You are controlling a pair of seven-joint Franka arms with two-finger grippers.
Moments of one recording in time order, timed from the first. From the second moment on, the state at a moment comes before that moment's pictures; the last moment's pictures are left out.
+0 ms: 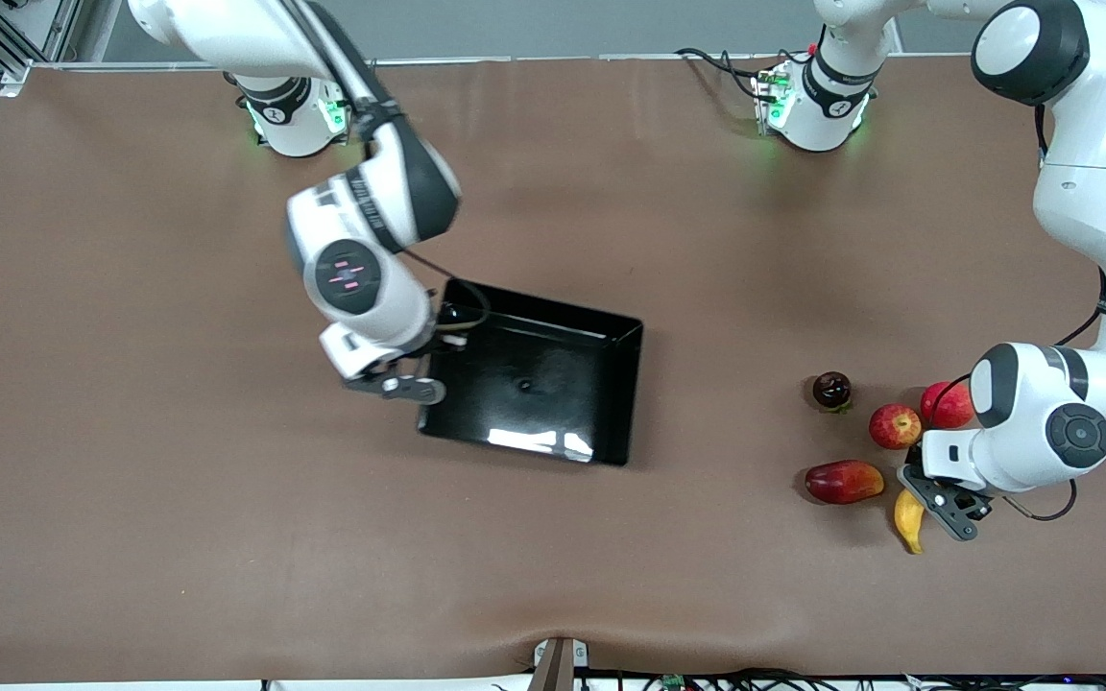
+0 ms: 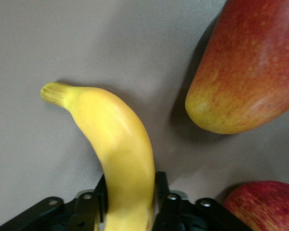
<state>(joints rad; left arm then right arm) 0.38 0.92 -0.39 -1.40 0.45 2.29 0.81 0.61 0.47 -0.16 -1.57 0.17 1.90 0.58</state>
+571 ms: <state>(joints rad) 0.39 0.79 -0.43 -1.40 0.38 2.30 0.81 0.33 0.38 -0.16 -1.64 0.17 1.80 0.26</state>
